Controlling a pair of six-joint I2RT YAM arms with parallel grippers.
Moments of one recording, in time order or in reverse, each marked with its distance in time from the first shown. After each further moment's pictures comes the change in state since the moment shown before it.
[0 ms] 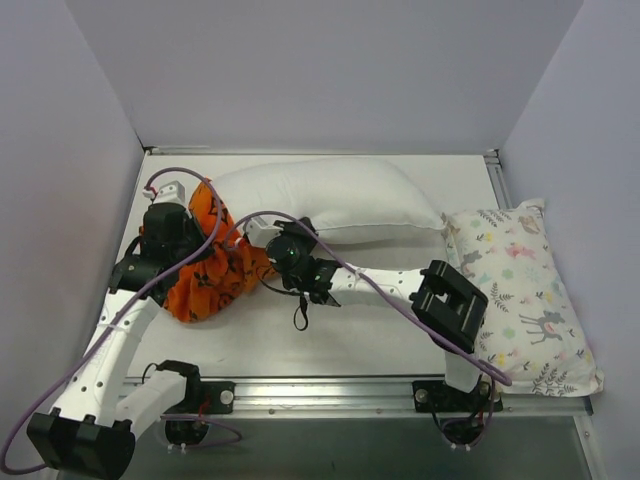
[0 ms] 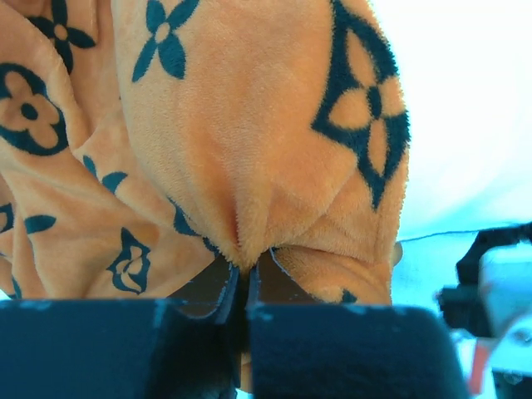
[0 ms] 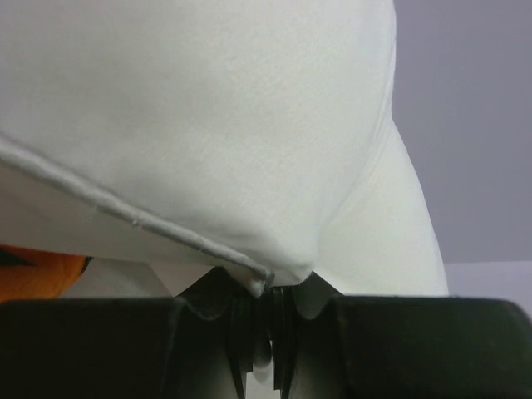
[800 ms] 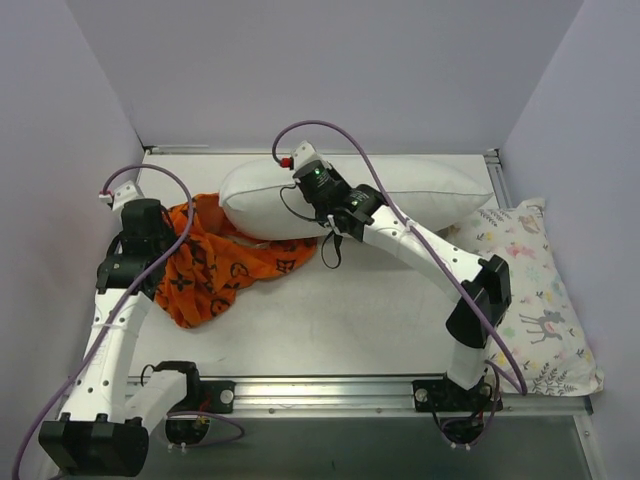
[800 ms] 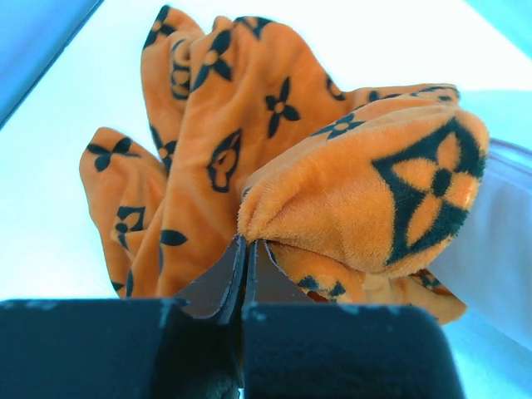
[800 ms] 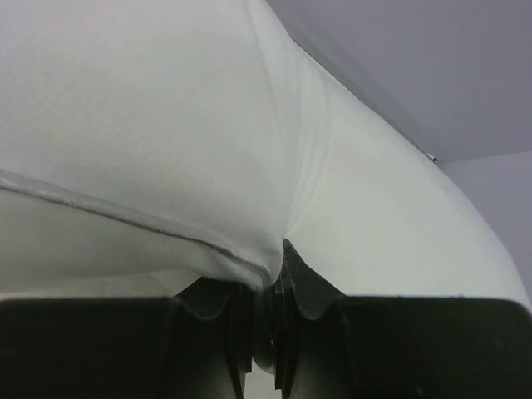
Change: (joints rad) left arm 0.154 0.000 0.044 -0.032 -0.227 -0.032; right arm -0.225 -0.075 0.523 -0.964 -0.174 0.566
